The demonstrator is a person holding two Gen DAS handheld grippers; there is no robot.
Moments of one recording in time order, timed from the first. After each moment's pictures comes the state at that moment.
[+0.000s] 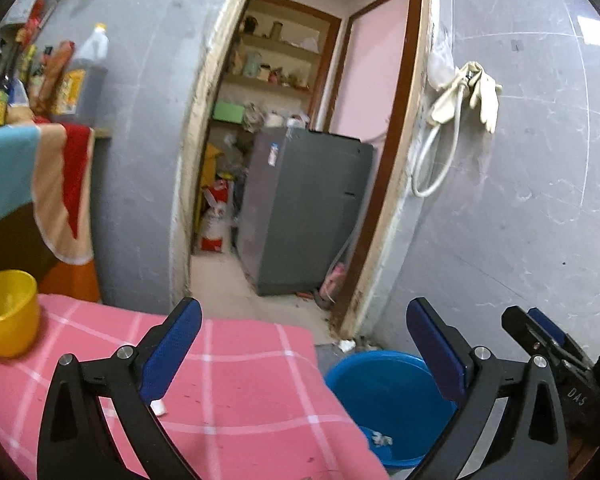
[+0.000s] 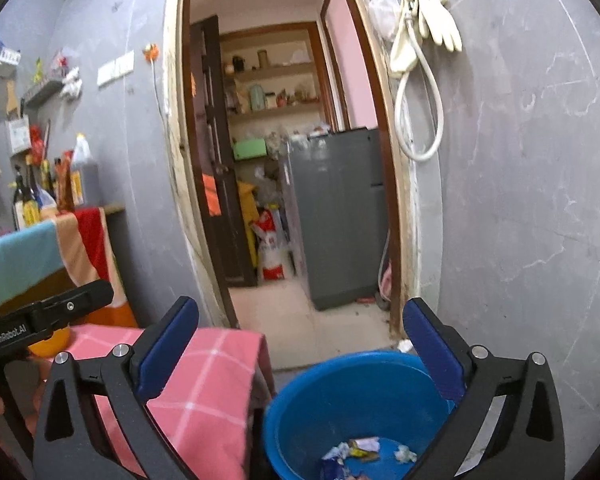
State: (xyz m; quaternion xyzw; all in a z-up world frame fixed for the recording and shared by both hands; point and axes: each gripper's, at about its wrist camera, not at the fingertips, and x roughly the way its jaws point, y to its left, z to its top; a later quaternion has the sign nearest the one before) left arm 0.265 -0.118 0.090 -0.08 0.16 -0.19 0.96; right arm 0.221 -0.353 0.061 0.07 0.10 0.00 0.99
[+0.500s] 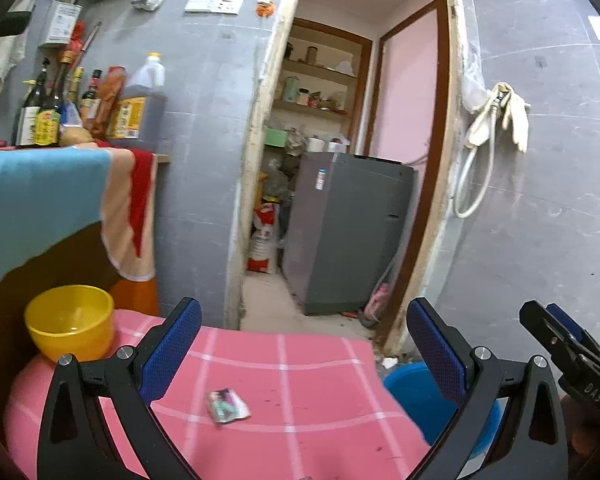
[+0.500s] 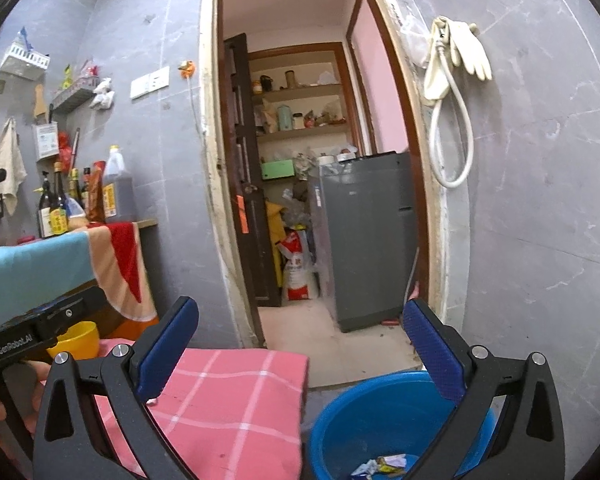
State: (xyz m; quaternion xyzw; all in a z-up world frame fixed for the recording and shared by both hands) left arm 0.237 -0.059 0.094 -0.08 0.13 -0.11 0.98; right arm 0.214 -0.304 0.075 0.06 0.07 0.04 0.99
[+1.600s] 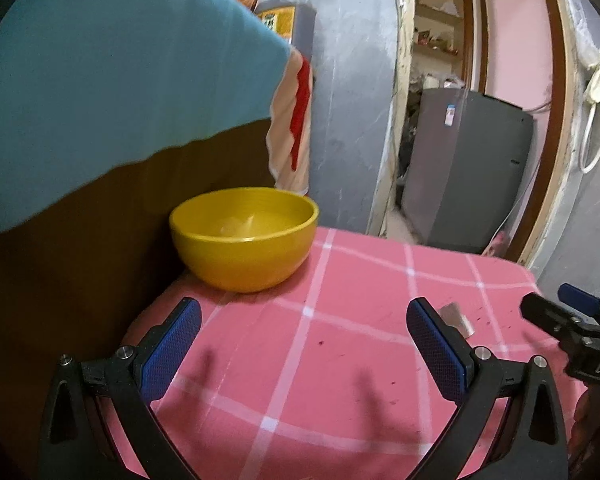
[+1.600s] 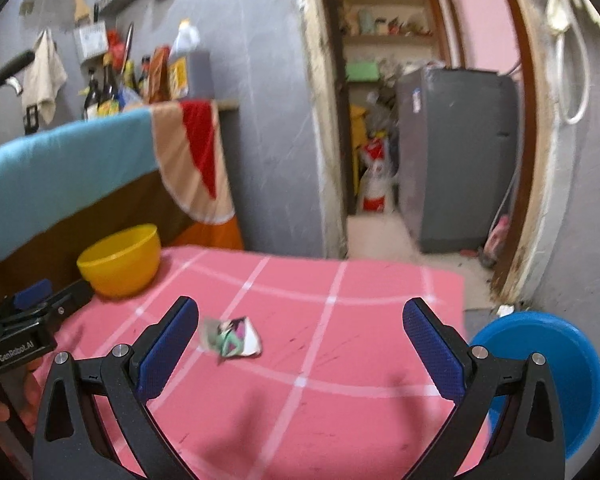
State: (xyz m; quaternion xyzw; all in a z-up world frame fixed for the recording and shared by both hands) left arm 0.245 0.073 -0.003 -0.06 0.27 0.07 0.96; right arm 0.295 -0.153 0.008 0.01 0.26 0.17 0.95
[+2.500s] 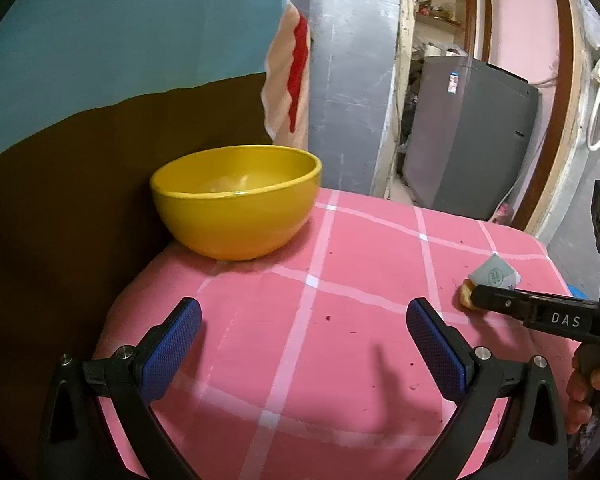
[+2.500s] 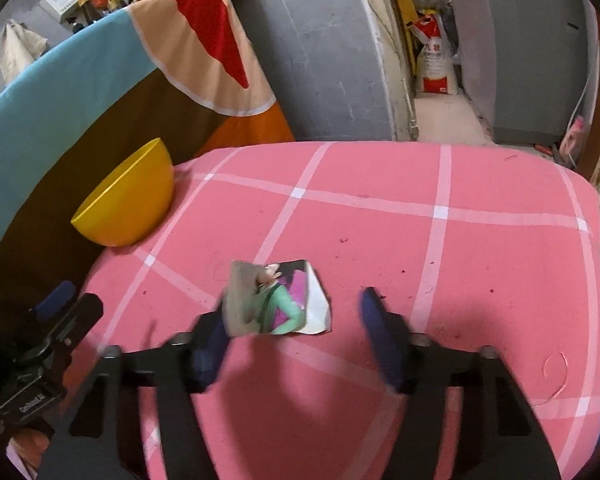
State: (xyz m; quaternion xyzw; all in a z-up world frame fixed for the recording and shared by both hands) left arm 0.263 0.074 -0.026 -0.06 0.32 0.05 0.94; right arm 0.368 -0.120 -0.050 0.05 0.45 0.27 0.85
